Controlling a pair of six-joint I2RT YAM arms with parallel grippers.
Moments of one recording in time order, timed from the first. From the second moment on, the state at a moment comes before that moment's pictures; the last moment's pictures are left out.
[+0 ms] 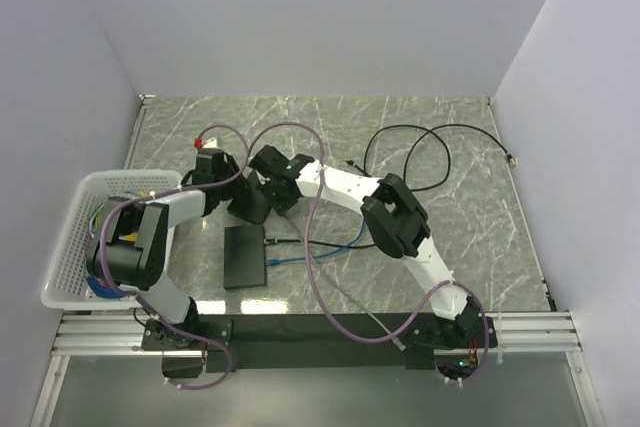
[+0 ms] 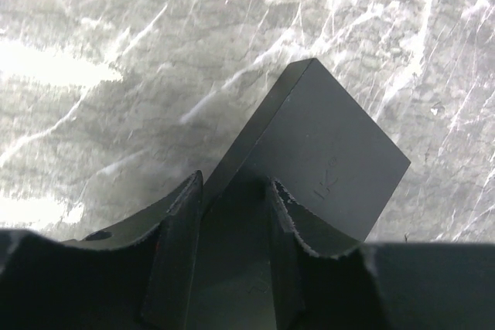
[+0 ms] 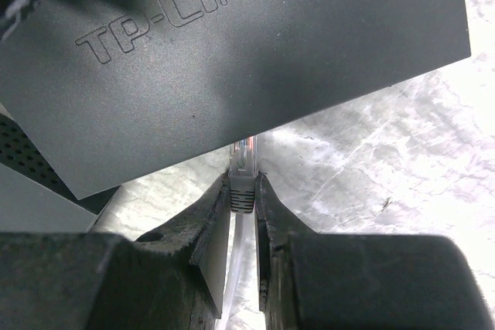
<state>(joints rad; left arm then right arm) -0.18 1.62 0.74 0.17 0.02 -0.57 0.91 2.32 1.91 -0.70 0.04 0.18</state>
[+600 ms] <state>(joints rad) -0.18 1.65 0.79 0.15 0.02 -0.57 0.93 2.28 1.84 -0.61 0.05 0.15</state>
